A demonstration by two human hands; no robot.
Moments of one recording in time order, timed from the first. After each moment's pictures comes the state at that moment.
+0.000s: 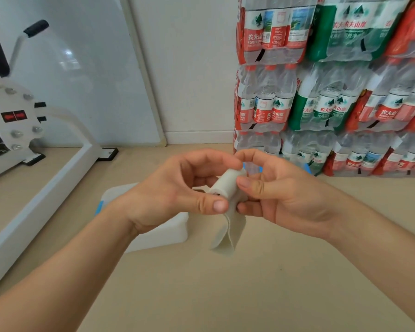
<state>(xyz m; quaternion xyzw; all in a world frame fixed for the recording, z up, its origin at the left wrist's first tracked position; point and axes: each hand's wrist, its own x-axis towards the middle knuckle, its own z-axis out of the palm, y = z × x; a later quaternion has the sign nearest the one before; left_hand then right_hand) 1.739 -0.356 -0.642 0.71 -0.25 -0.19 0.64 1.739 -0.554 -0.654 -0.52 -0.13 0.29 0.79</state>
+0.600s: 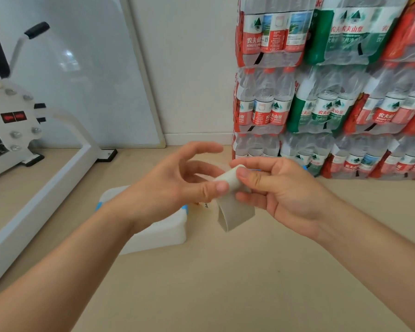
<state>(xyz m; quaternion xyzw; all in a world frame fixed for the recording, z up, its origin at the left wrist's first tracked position) 1.733 -0.359 -0.634 0.79 -0.14 -0.13 0.58 1.742 -0.552 -0.658 -0.55 -0.05 0.19 0.81</state>
